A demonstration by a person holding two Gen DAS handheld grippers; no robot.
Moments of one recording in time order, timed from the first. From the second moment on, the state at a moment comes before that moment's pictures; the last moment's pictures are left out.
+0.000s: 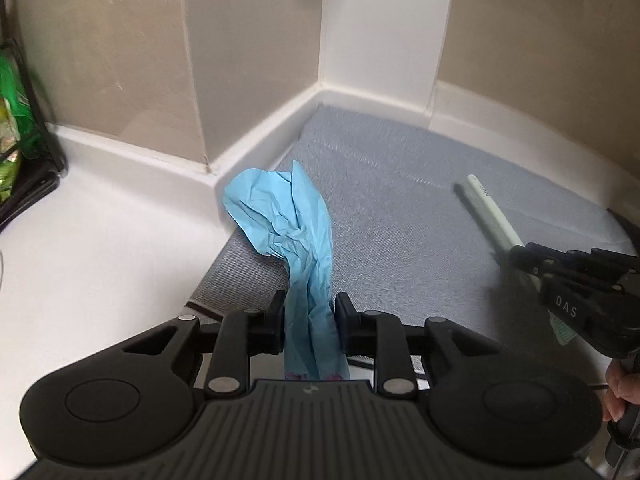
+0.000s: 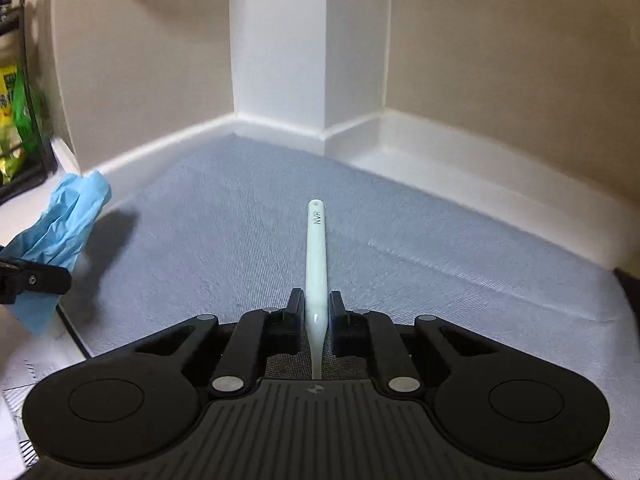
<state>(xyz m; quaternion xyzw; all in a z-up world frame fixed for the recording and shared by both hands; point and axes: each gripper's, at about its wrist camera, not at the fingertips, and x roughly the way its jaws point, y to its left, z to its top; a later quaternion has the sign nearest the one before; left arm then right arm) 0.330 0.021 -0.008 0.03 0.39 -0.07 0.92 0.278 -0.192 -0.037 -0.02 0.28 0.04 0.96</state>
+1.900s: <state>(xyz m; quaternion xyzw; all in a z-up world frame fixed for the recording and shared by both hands) -0.113 0.068 -0.073 0.07 0.39 -0.05 0.92 -0.097 -0.126 -0.085 0.01 0.30 0.24 0.92</state>
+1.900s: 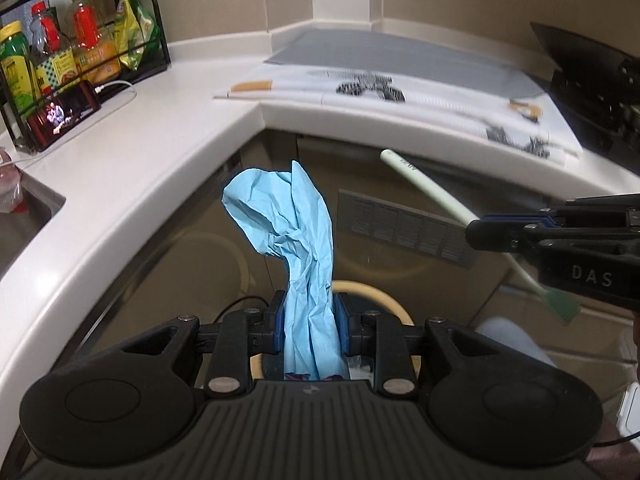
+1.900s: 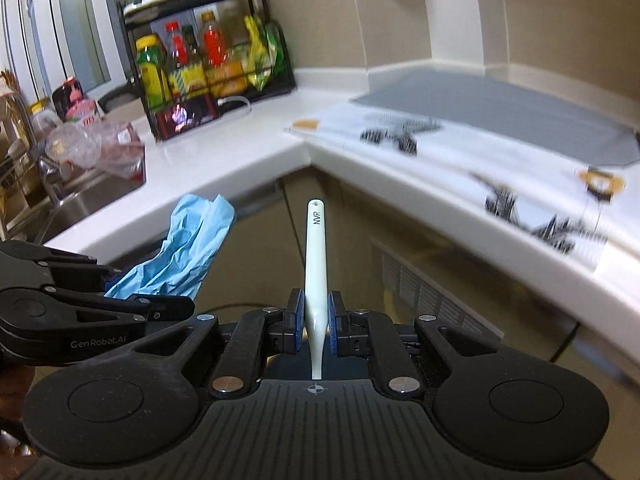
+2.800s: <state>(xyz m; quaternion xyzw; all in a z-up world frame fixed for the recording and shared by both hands) -0.105 0.069 -0.110 0.07 0.44 -0.04 0.89 -0.100 -0.108 -0.119 0.00 0.36 0.25 0.90</state>
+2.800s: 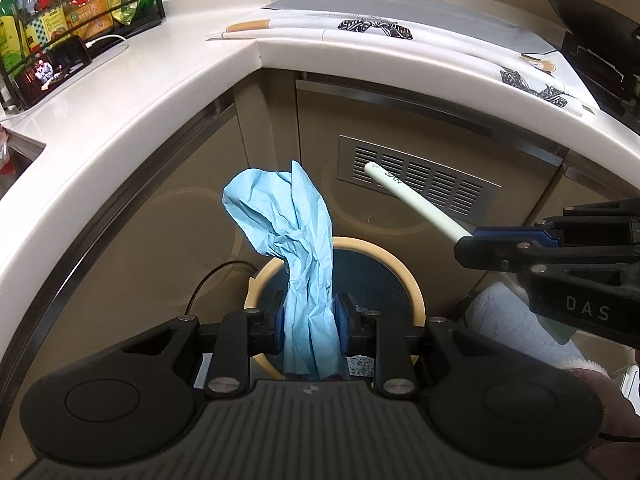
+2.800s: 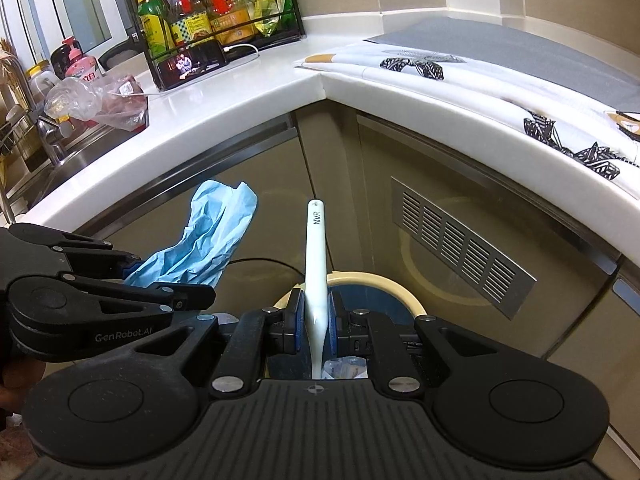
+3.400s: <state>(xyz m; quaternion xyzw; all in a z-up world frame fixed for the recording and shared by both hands) -0.080 0.082 -0.126 0.03 0.46 -0.04 0.89 -0.082 -0.102 -0.135 0.00 0.39 0.23 0.89</state>
